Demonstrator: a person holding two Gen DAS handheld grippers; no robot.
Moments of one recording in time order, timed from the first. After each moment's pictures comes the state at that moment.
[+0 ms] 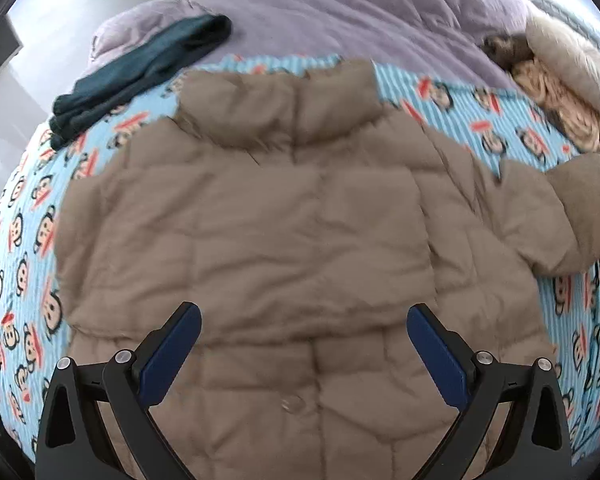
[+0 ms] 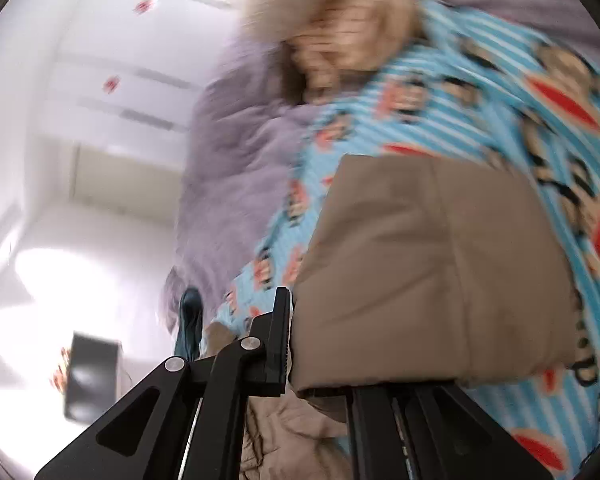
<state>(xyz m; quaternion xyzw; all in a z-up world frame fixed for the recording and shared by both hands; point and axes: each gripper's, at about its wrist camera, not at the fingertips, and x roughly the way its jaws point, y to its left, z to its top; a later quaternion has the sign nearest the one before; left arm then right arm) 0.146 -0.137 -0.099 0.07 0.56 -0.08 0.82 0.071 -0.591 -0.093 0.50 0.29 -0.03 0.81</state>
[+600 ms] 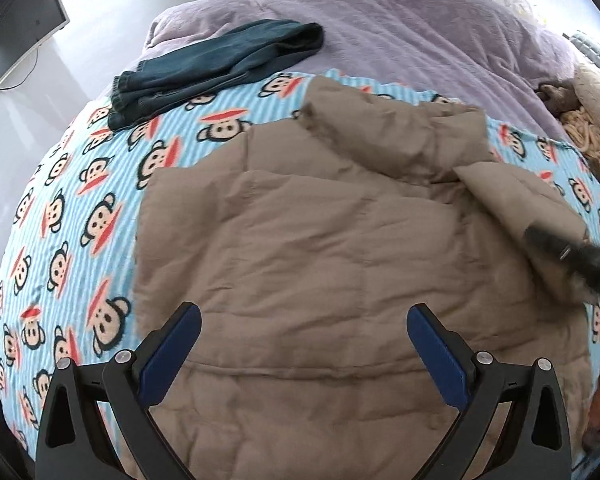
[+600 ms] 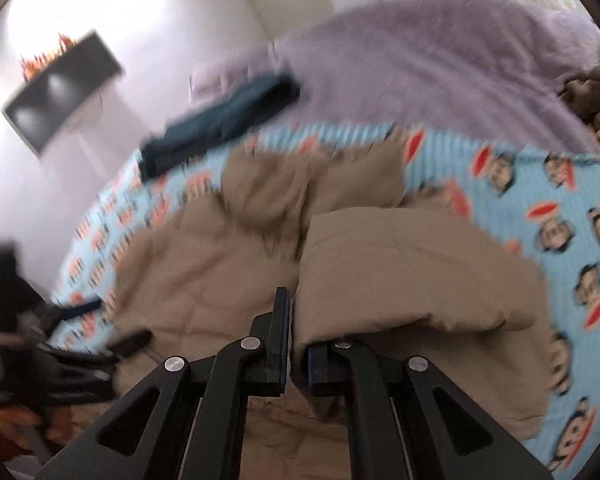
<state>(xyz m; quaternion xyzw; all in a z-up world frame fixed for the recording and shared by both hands) 0.176 -0.028 -0.107 0.04 0.54 -0.03 0.84 0.195 -0.226 -0.119 0.11 0.49 0.14 0.85</state>
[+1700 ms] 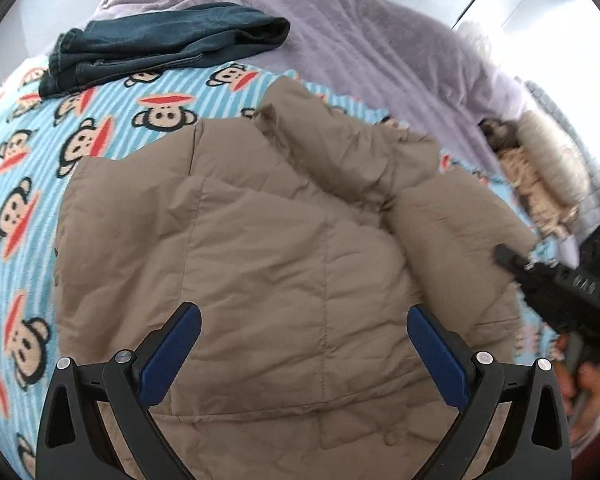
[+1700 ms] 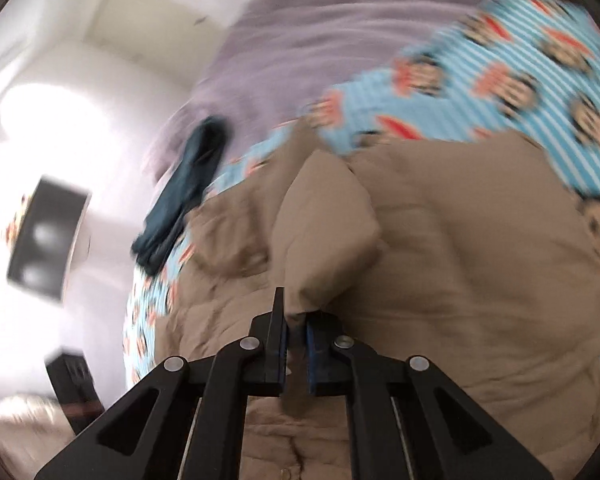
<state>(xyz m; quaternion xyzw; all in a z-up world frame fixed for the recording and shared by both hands) 0.207 0.010 -0.121 -0.11 0.54 -0.18 0.81 0.194 -0.279 -0.120 0.33 0.45 0.10 0.82</state>
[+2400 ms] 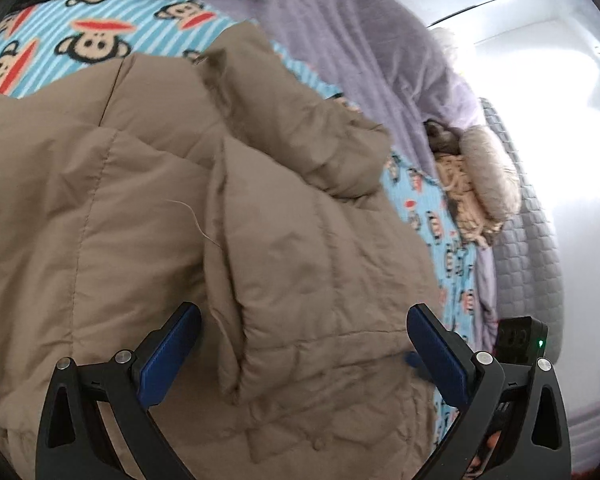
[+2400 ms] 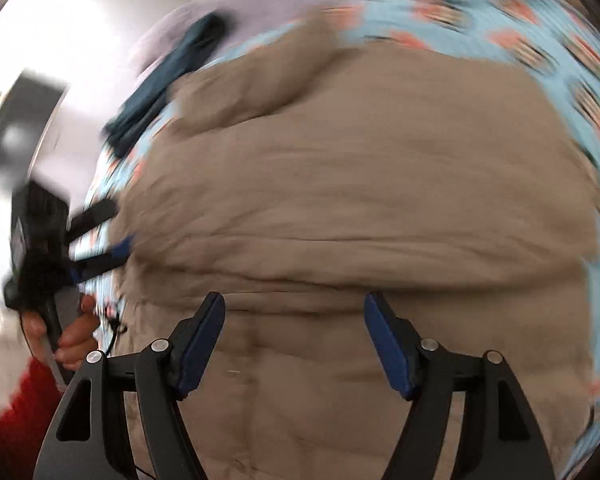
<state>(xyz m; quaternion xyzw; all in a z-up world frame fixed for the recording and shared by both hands) 0.244 -0.010 -0.157 -0.23 0.59 -0.28 0.72 0.126 -0.305 -0.159 0.31 0.57 0.05 0.76</state>
